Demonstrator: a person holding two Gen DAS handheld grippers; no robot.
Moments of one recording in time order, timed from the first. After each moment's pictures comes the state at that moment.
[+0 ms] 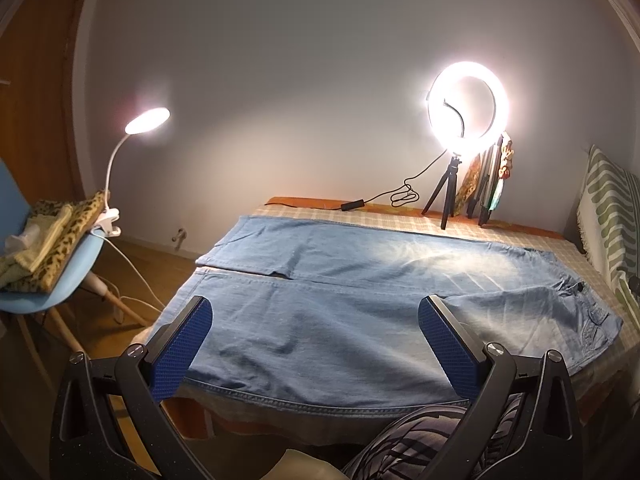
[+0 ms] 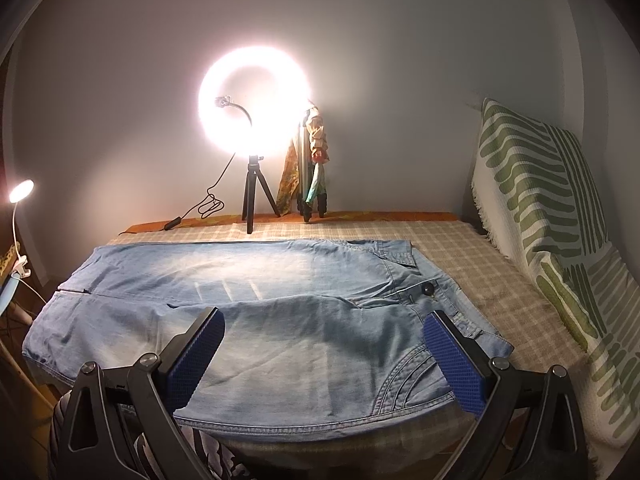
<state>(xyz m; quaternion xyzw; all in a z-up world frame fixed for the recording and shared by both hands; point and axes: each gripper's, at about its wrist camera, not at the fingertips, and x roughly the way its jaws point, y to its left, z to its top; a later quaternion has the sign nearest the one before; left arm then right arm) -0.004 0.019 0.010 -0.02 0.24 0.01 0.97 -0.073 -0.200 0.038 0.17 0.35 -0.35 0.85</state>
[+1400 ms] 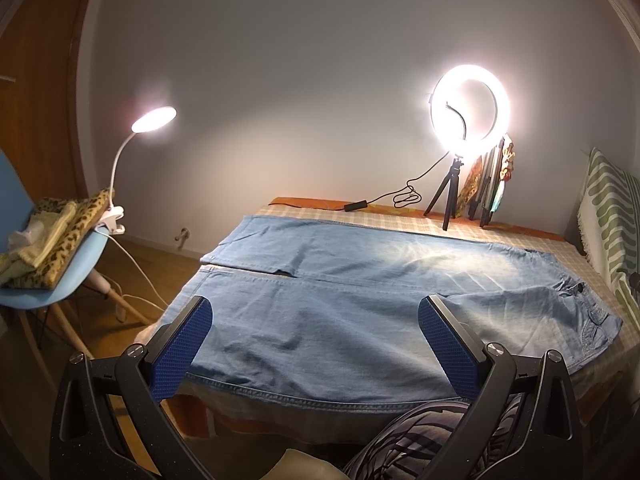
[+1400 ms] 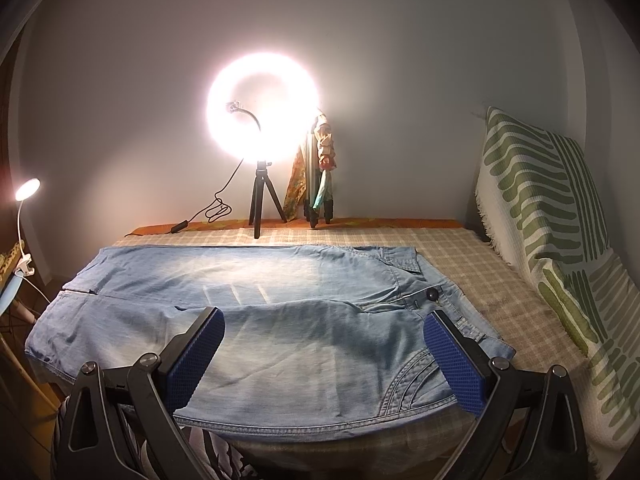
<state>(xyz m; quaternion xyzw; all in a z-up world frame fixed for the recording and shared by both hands) -0.012 0.026 0.010 -0.03 0.24 0.01 0.97 -0.069 -0.189 0.044 0.16 0.35 -0.34 0.86</state>
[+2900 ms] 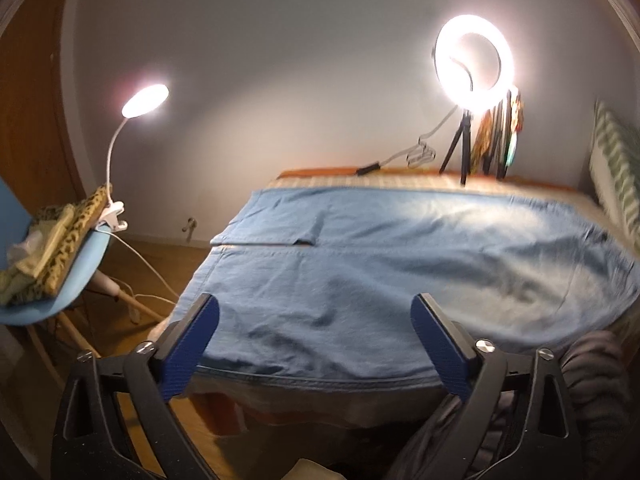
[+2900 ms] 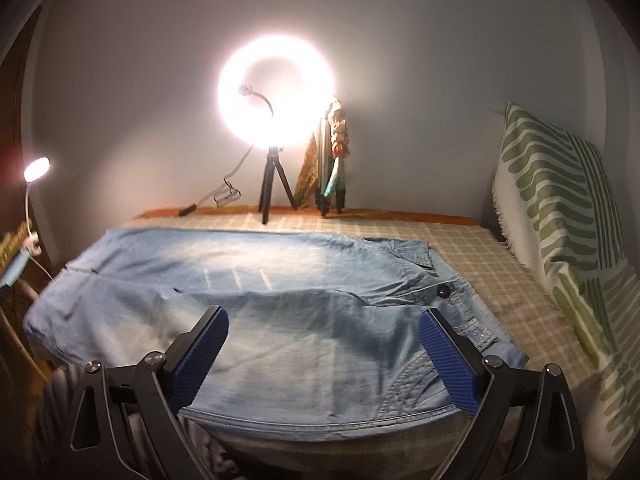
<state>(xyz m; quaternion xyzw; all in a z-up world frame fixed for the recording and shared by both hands) 0.011 0.048 -0.040 0.04 0.28 0.01 0.96 -0.070 -0.204 0.017 0.14 0.36 -0.31 0.87</state>
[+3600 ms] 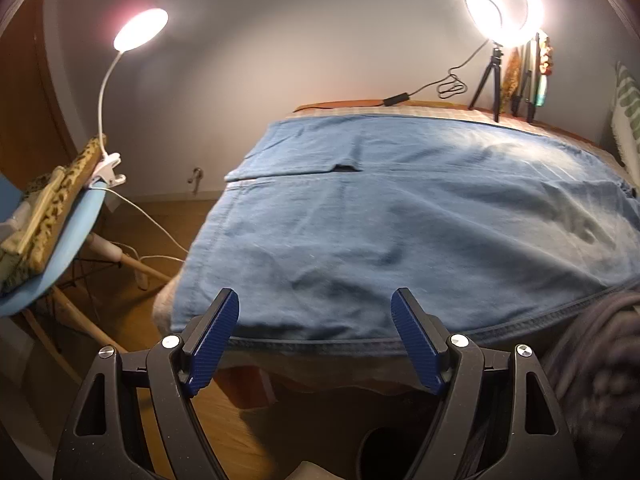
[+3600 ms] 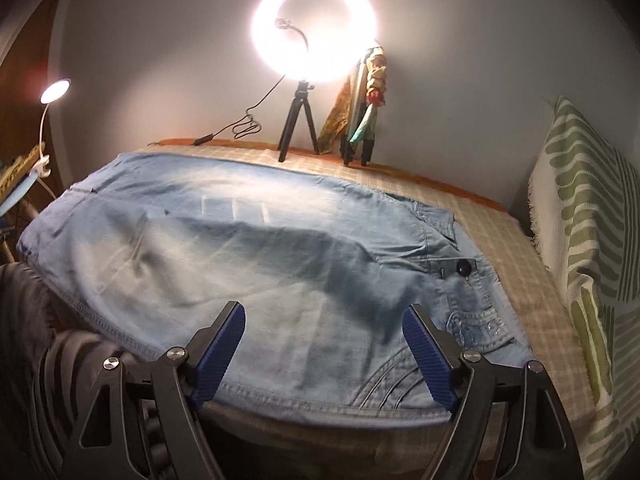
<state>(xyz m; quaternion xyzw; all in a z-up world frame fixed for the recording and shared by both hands) 0.046 0.101 -0.098 0.05 0.37 0.03 0.93 -0.070 -0.226 -0.043 0.11 0.44 -0.23 0.86</state>
